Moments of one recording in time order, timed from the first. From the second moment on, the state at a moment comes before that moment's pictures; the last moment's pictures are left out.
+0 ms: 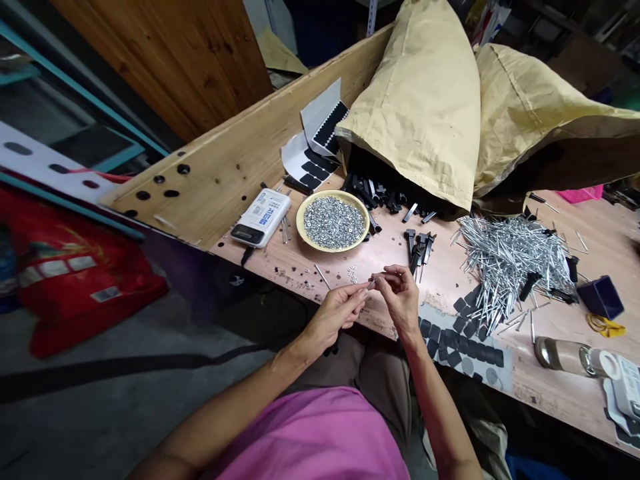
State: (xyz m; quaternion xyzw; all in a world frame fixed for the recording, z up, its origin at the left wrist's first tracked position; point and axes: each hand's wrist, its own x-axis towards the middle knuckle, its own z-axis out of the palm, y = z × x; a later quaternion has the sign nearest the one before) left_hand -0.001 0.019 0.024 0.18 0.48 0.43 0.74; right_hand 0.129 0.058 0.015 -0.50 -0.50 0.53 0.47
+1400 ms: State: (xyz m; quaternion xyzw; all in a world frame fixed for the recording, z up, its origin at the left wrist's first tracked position) left_hand 0.002 0.028 0.018 0.34 0.44 0.33 0.76; right_hand 0.185 0.056 0.021 -0.41 -0.77 0.37 0.30
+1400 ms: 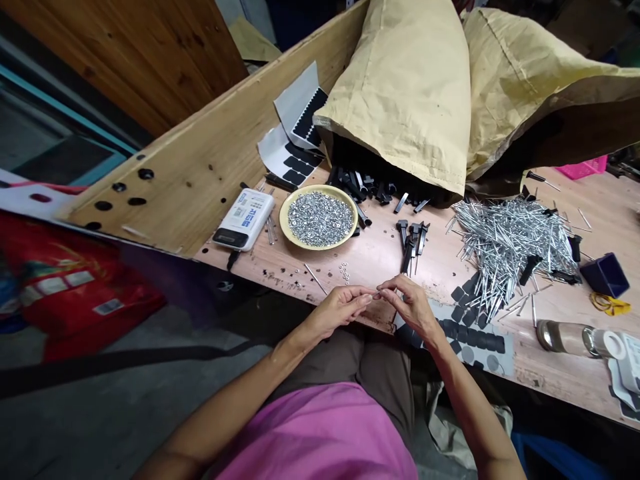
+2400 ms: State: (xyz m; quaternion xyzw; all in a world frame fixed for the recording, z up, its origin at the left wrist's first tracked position) left_hand 0.041 0.032 0.008 0.45 0.56 0.33 0.61; right_hand 0.183 0.063 0.011 -0.58 -0.67 0.34 0.31
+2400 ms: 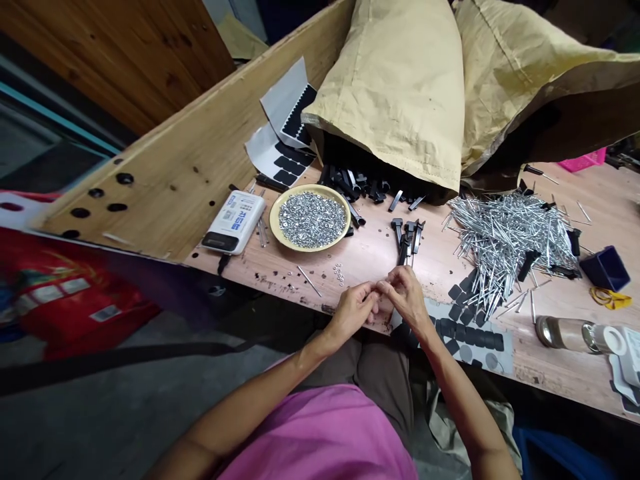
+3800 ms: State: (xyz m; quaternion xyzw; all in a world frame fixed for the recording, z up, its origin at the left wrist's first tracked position) left_hand -0.020 0.019 0.026 0.09 0.53 0.44 0.71; right_hand 0.100 0.106 -0.015 -0.47 -0.86 0.20 0.01
